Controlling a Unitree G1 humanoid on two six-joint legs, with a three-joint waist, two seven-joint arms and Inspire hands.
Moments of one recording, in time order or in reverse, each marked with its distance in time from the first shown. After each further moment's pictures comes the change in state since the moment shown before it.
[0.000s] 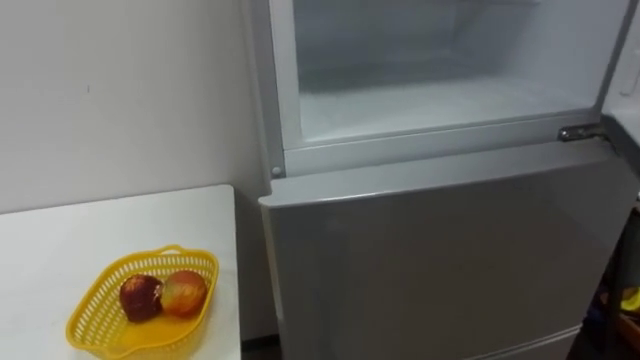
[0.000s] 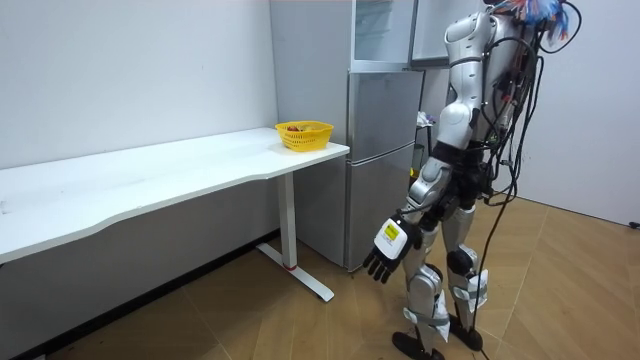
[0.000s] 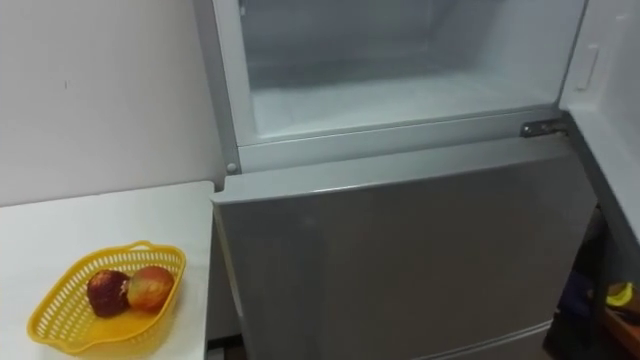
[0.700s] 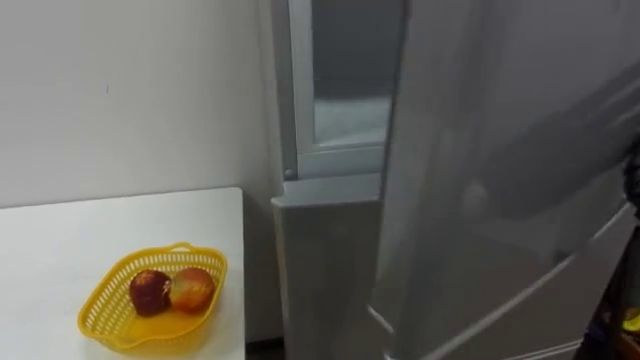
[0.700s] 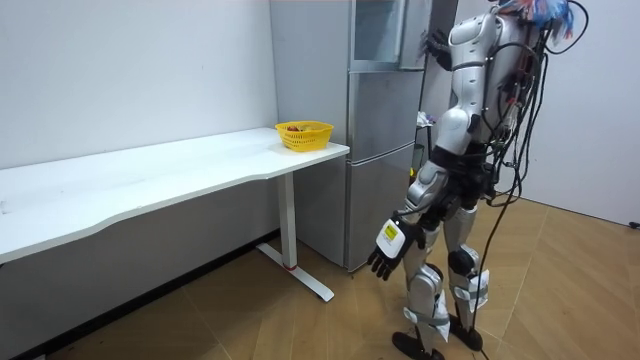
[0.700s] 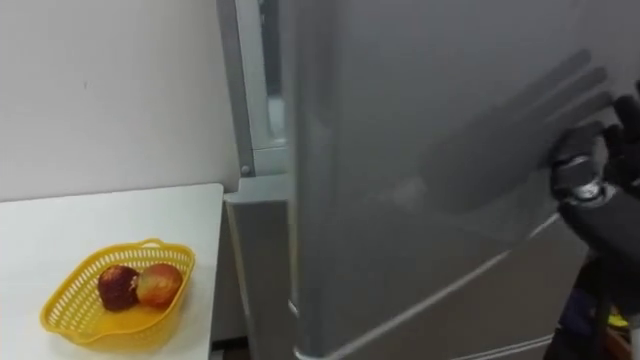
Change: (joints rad) left arm -0.047 0.042 -0.108 -0.030 0.013 0.075 -0.046; right arm 0.004 -0.037 0.271 0.031 -0.506 0.113 0.313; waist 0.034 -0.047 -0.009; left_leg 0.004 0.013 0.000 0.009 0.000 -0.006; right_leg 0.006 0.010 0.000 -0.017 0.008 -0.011
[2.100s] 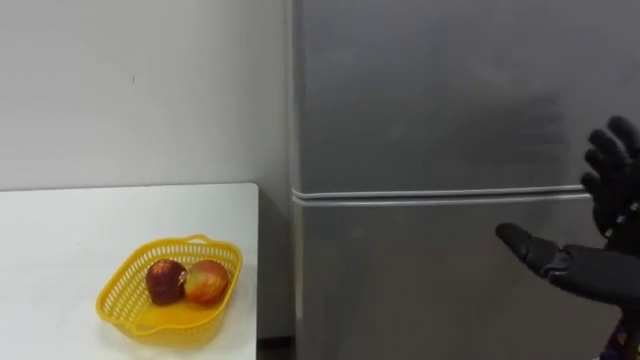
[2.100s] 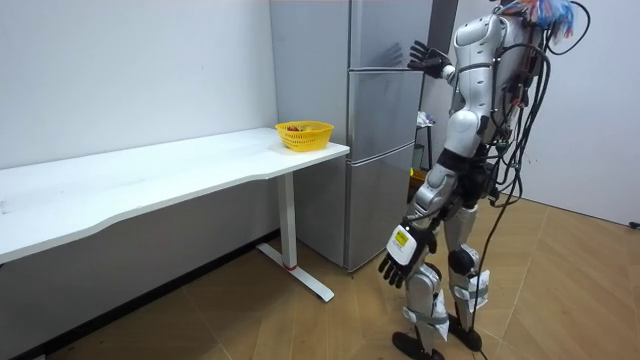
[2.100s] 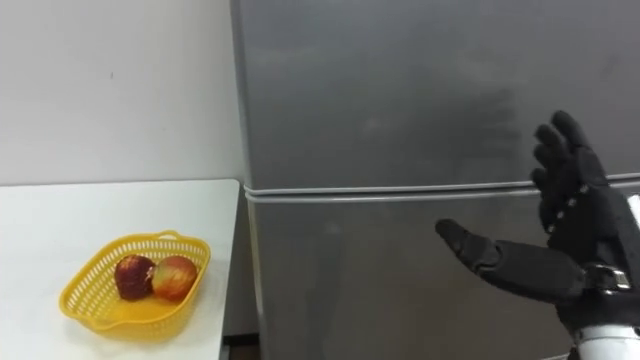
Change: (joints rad) left arm 0.052 -0.001 -0.047 -0.015 0.003 0.020 0.002; right arm 0.057 0.005 0.022 0.046 -0.154 0.055 -0.116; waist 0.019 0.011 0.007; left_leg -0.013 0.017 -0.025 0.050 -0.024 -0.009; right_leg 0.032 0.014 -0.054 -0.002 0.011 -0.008
